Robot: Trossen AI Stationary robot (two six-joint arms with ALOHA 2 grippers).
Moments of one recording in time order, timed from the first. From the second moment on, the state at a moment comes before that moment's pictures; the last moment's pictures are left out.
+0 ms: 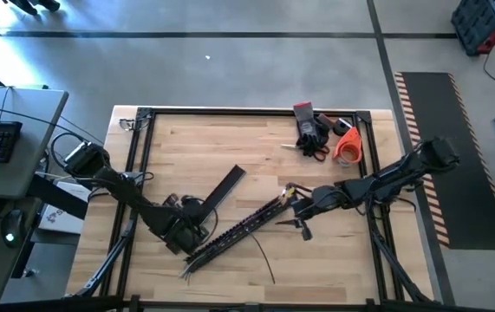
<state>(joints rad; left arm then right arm) -0.61 1.62 0.91 -0.84 -0.50 -1.37 0.30 1.39 0.51 0.50 0.02 -0.08</state>
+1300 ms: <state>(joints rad) -0.57 1.60 0.75 -0.63 -0.41 -1.41 0.20 1.76 1.03 0.00 -0.08 -0.25</state>
